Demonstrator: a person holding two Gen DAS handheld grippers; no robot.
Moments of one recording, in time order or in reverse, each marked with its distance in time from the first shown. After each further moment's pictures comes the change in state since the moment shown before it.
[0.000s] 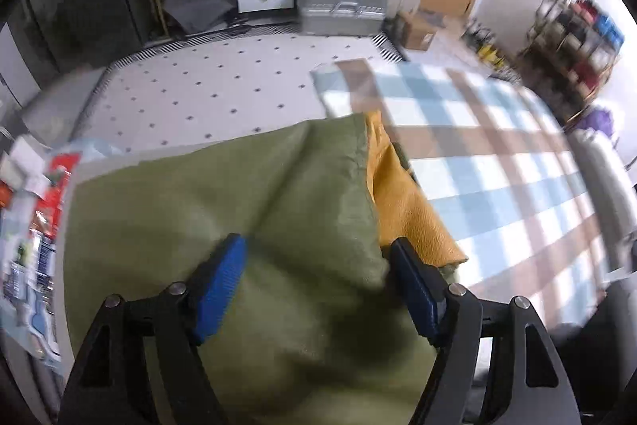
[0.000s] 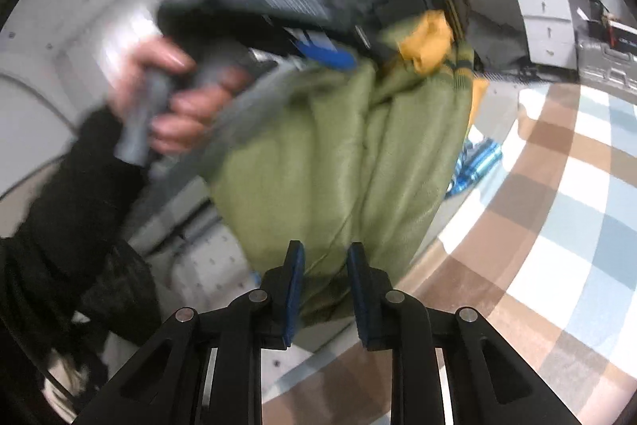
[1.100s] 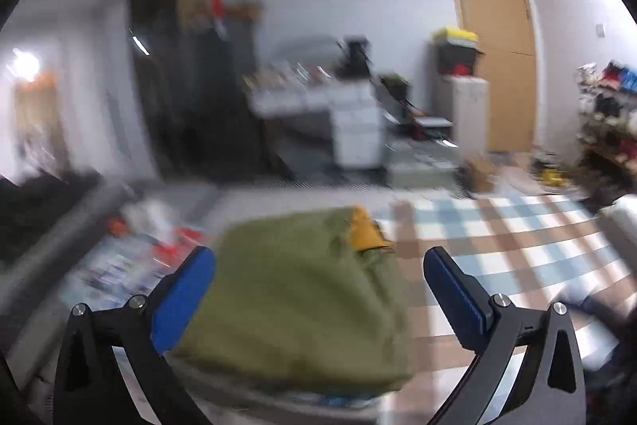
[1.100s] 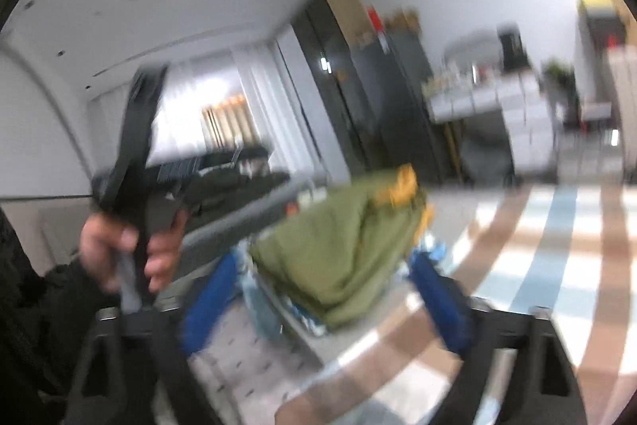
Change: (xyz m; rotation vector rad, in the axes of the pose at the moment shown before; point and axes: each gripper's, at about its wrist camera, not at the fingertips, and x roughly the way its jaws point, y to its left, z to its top) left arm -0.193 -0.117 -0.163 -0.086 -0.672 0.484; right arm -0.183 0.041 -0.051 -0.132 -0.499 -0.048
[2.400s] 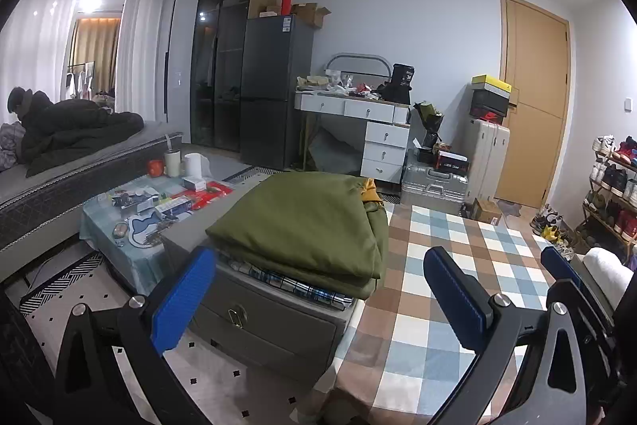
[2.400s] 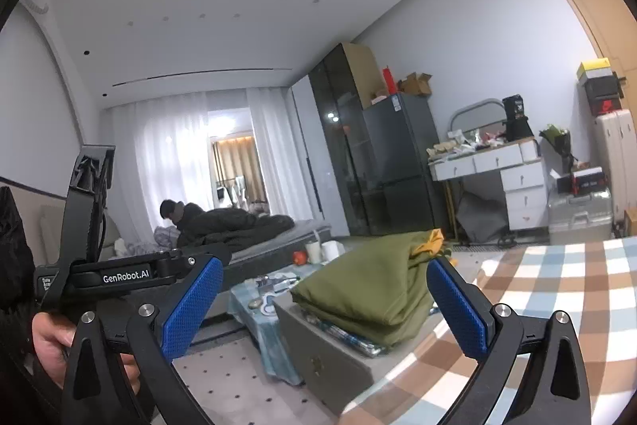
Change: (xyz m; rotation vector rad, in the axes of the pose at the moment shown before) left arm -0.093 -0.002 -0.058 -0.293 0.017 -0.001; right arm -0.048 0.089 -0.002 -0.072 -0.142 -0.023
